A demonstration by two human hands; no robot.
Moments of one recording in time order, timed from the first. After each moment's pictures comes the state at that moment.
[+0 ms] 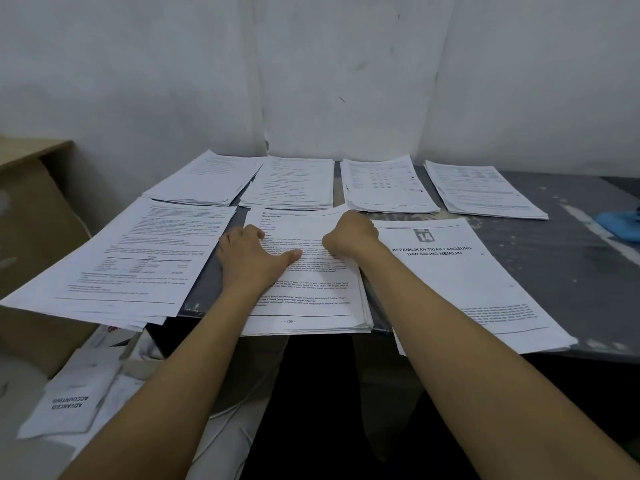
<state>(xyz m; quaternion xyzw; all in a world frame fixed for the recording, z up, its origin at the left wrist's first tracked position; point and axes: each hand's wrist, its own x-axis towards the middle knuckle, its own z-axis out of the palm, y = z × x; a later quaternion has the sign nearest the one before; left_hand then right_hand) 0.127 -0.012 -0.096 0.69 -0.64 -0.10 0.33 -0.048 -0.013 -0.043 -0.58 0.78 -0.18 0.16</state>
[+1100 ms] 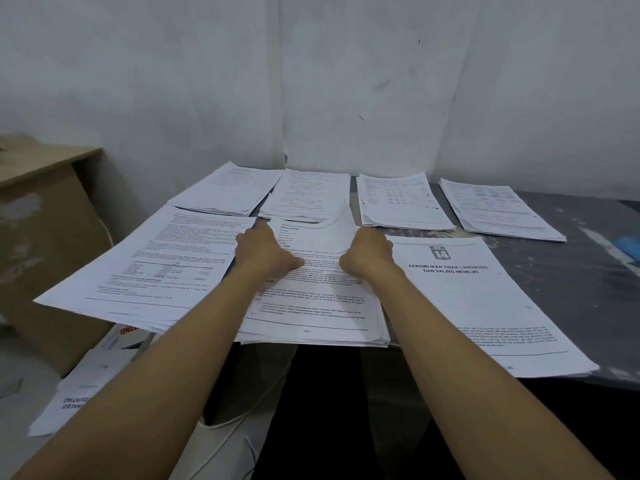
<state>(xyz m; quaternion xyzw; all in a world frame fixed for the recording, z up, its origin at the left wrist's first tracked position) 0.137 -0.023 -0.051 0.72 -0.64 -0.16 0.21 -0.043 -0.007 -0.051 -0.59 0.77 -0.20 0.12</state>
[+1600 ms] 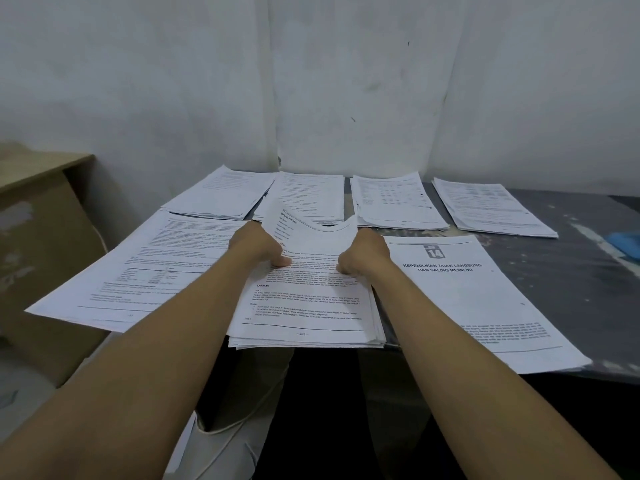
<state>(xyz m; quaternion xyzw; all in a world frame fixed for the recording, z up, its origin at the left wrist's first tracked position) 0.140 -0.045 -0.033 0.74 -0.61 -0.24 0.15 -0.047 -0.003 -0.043 -0.55 0.78 -0.23 0.20</state>
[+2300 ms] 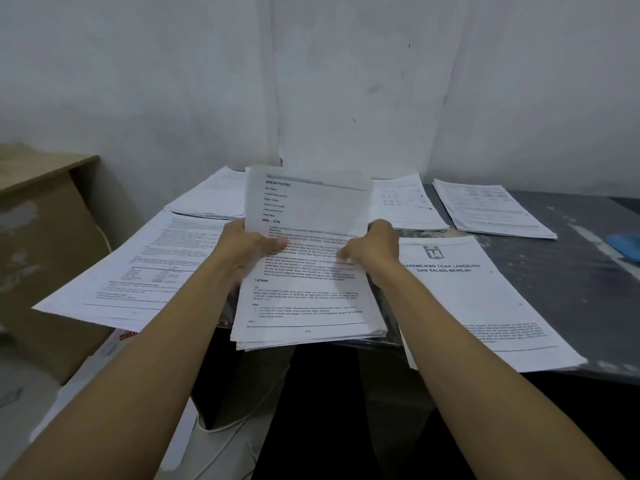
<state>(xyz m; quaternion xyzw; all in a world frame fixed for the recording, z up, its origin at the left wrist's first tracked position) 0.165 -0.018 -0.036 0.46 -0.47 -0.58 0.48 -0.058 0.008 -0.034 -0.48 0.73 -0.42 0.26</state>
